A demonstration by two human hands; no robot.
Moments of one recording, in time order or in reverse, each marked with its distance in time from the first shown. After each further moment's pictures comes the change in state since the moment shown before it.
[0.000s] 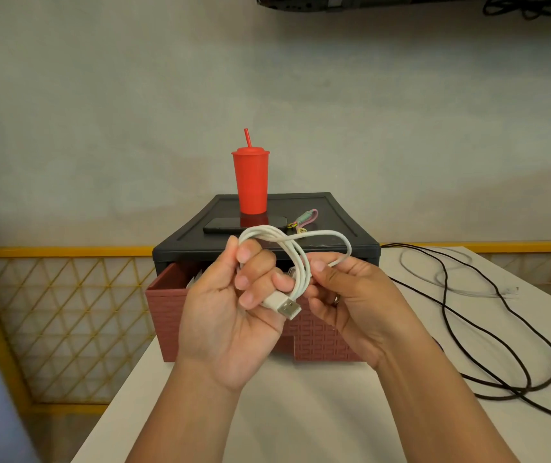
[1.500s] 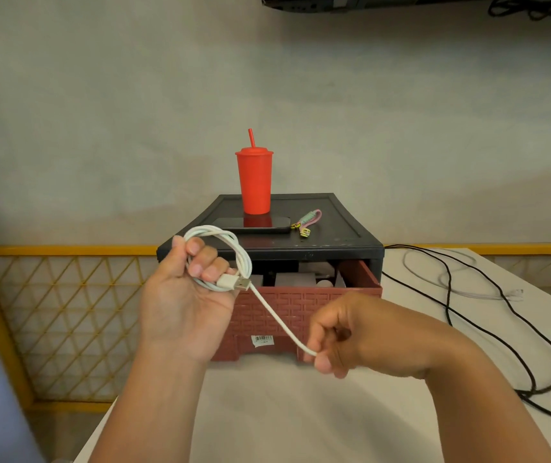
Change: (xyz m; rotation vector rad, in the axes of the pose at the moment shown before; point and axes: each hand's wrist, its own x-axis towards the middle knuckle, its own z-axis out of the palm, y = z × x) left_hand -0.004 0.030 0.007 0.245 0.483 0.460; right_hand -0.015 -0.017 -0.016 -1.029 -0.512 0.144
